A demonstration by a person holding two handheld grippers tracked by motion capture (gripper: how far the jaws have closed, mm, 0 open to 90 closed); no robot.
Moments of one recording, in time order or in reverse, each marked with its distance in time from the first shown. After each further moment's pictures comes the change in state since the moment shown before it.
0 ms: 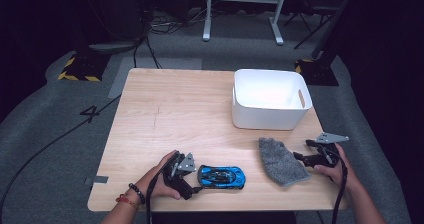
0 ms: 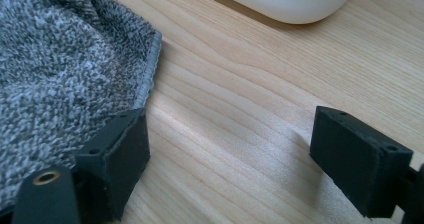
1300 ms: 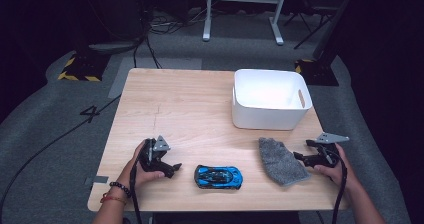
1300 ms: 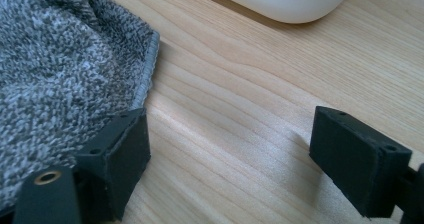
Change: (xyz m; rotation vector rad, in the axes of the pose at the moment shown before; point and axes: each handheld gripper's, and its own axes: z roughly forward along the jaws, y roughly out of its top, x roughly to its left) left arm 0.055 -0.042 -0.036 -0.024 0.256 -0.284; right arm 0.000 0.000 0.000 -0.002 -0.007 0.005
